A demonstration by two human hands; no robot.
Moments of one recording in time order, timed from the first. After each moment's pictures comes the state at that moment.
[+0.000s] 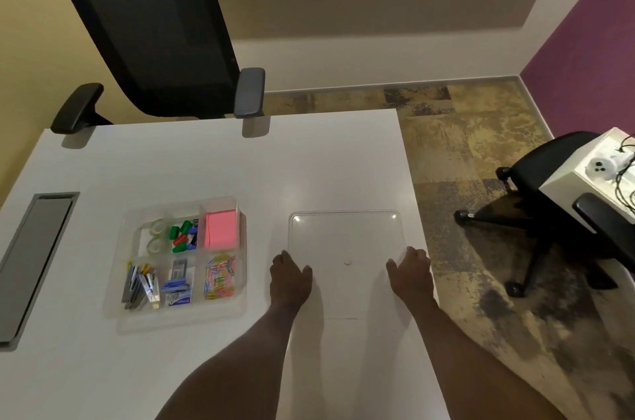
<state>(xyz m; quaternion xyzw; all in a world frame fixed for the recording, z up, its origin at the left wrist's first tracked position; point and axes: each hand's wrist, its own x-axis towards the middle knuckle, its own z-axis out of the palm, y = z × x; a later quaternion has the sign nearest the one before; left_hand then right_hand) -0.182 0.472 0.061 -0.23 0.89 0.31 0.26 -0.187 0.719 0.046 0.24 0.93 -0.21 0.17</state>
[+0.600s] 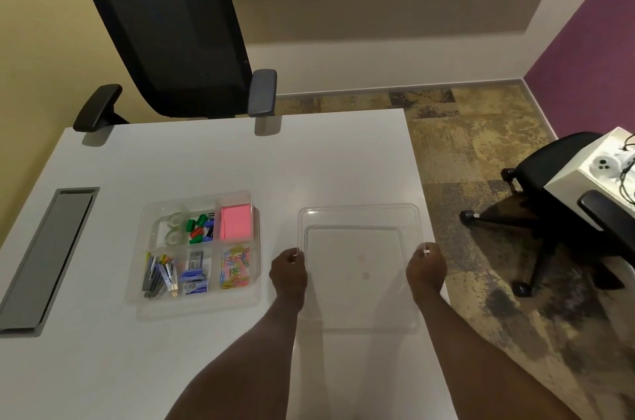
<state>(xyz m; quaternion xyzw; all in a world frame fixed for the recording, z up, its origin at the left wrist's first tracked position) -0.162 0.461 0.088 -0.39 0.75 0.53 0.08 -0.179 0.706 0.055 0.42 0.82 -0.39 -0.01</state>
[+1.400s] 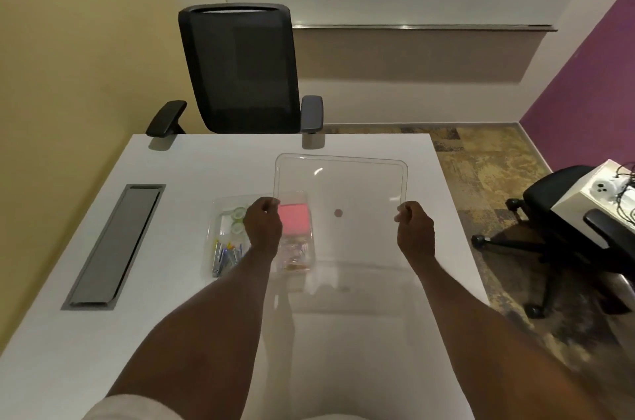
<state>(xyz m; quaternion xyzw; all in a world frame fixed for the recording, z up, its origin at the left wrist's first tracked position) -0.159 0.274 0.210 -0.29 0.77 0.56 -0.08 -0.161 0.558 0.166 0.16 0.88 -0.43 -0.11</state>
